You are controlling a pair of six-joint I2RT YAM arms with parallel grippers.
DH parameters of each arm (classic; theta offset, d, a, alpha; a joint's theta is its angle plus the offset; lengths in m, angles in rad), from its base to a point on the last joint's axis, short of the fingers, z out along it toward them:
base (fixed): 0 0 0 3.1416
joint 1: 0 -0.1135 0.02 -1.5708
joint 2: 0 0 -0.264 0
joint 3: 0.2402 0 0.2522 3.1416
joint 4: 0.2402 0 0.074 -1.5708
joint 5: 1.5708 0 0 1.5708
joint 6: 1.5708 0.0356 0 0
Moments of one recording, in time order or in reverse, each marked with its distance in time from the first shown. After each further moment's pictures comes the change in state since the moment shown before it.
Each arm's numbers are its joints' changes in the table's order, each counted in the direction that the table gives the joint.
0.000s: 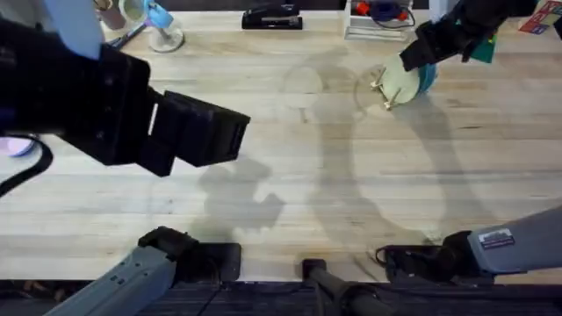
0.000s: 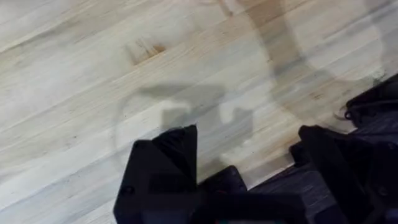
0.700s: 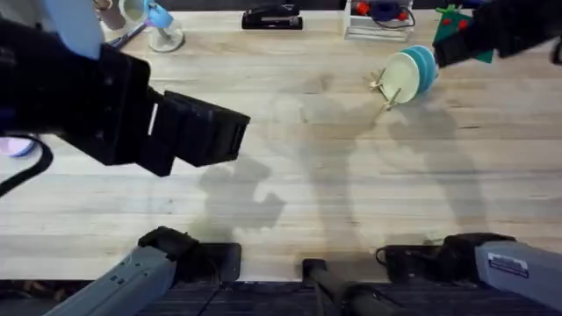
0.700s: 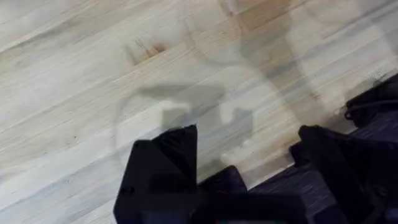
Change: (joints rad) left arm 0.000 0.000 0.000 0.000 0.000 0.000; right arm 0.000 0.380 0.000 0.196 0.000 0.020
